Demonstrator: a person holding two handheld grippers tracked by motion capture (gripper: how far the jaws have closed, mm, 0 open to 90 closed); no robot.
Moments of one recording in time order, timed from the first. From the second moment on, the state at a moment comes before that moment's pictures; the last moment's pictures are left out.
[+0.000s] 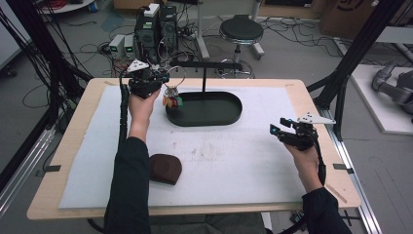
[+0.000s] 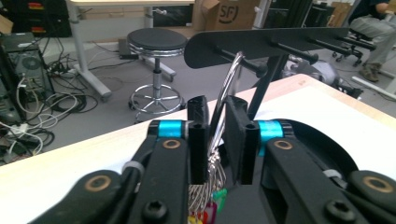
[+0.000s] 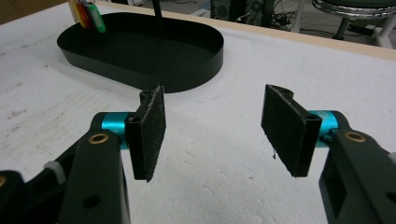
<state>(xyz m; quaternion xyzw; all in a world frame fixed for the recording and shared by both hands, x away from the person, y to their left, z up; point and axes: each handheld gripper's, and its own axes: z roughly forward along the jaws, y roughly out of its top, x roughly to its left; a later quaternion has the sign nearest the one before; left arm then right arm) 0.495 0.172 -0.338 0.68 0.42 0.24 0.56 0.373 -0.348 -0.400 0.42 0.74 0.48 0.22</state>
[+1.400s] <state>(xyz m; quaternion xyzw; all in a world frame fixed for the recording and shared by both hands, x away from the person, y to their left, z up) 0.350 0.199 -0.345 0.75 0.31 0.26 0.52 0.372 -0.342 -0.400 0.41 0.75 0.47 0.22</state>
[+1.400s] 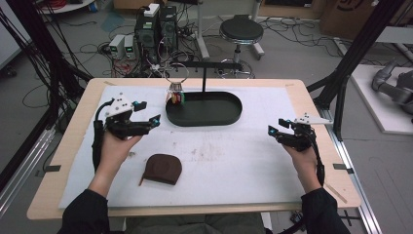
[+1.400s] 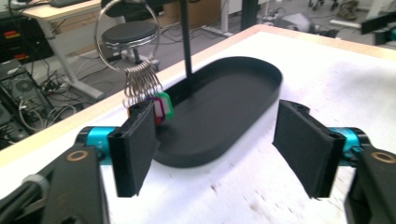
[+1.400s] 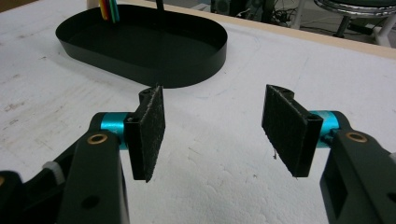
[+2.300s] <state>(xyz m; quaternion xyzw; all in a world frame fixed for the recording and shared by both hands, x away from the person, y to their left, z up) 0.321 0.232 -0.392 0.75 0.32 0.23 0.52 0.366 -0.344 -0.401 0.41 0.75 0.47 0.21</state>
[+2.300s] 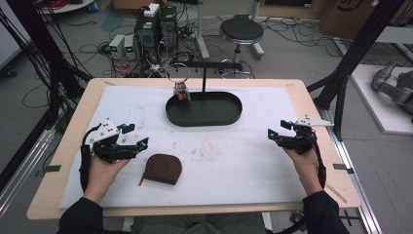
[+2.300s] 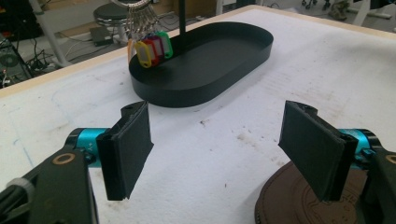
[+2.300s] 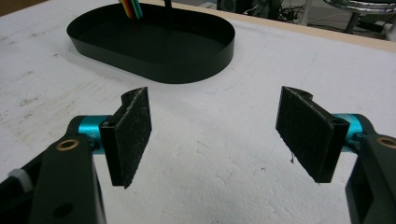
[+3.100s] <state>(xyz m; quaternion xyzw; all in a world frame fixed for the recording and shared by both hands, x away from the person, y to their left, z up) 0.311 0.229 -0.400 0.77 0.35 0.14 0.52 0.374 -0.342 -0.402 0.41 0.75 0.47 0.23</state>
